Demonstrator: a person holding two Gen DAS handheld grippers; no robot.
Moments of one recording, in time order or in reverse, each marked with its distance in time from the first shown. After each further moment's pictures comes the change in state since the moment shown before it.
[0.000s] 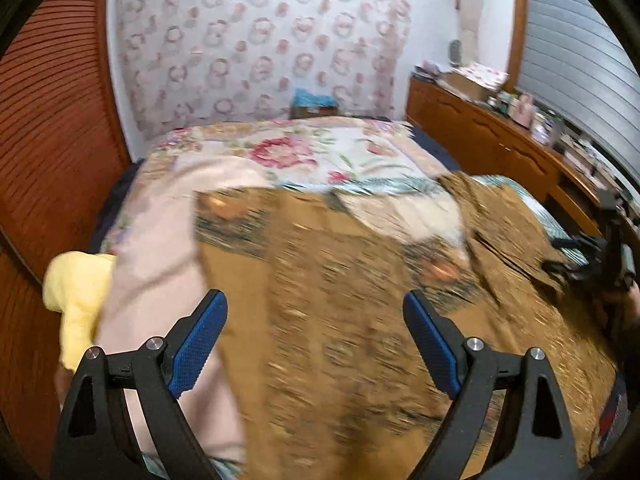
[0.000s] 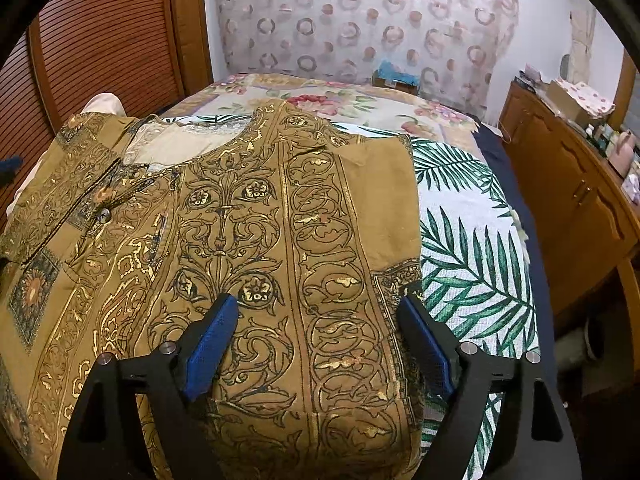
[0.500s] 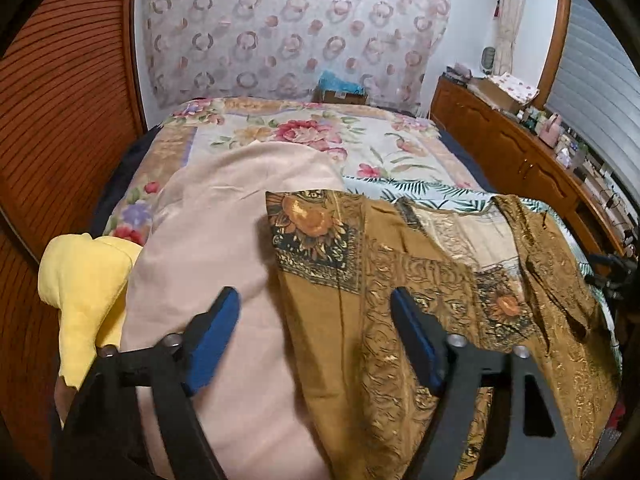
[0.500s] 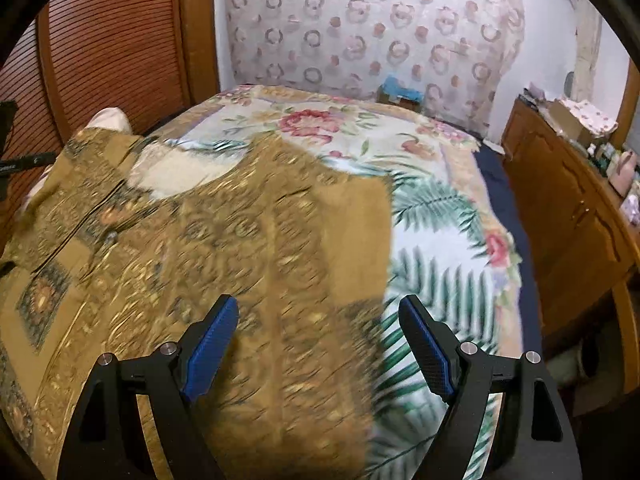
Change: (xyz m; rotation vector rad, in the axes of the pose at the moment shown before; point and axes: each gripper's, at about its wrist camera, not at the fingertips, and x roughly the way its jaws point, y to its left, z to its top) left arm 0.055 0.054 0.017 -0.103 0.081 -0.006; right arm -0.014 -0.021 0.023 -0.040 -0.039 0.003
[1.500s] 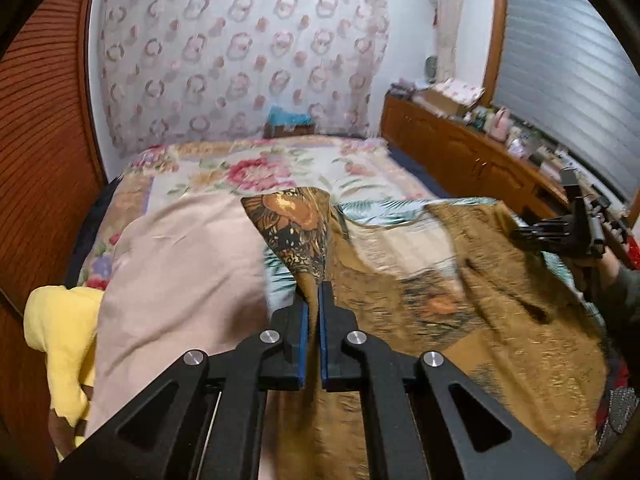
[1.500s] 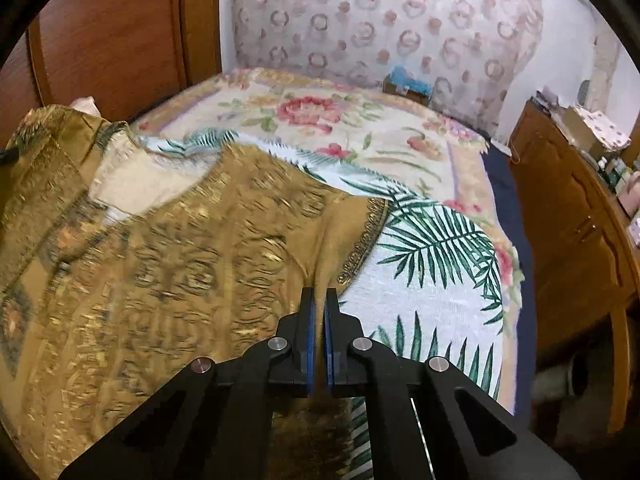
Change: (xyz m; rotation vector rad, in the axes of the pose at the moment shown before) left arm -0.056 -0.043 -0.009 0.134 -0.144 -0.139; right arm 0.059 0.003 0.041 -0.048 0.047 0.000
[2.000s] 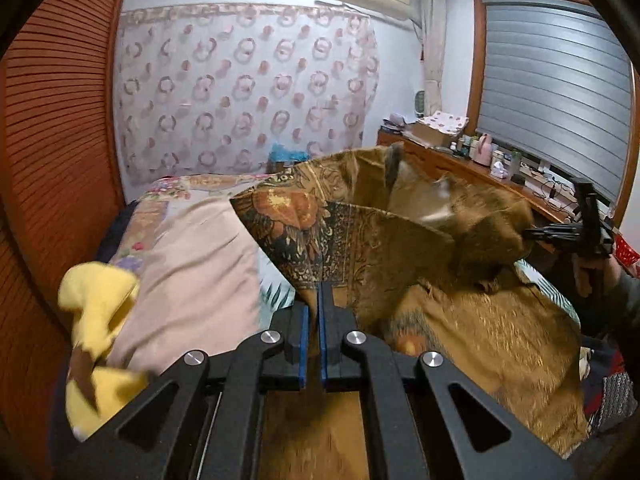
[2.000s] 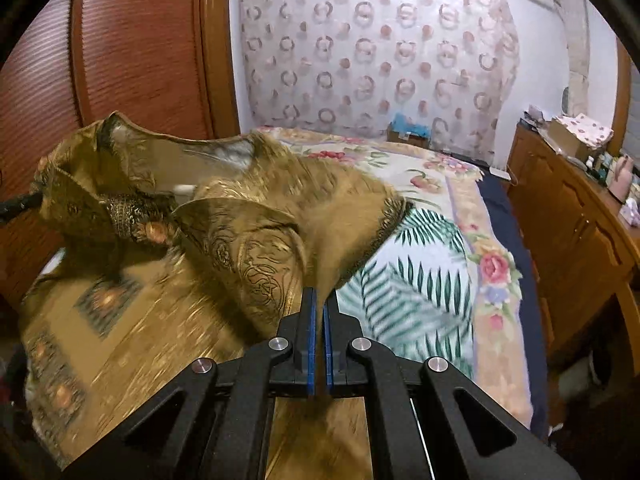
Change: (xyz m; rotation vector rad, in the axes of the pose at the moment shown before) left arm -0.134 -0.034 -0.079 -0.002 -0.141 0.031; right arm -0.143 0.024 -0.097 0.069 -0.208 0.068
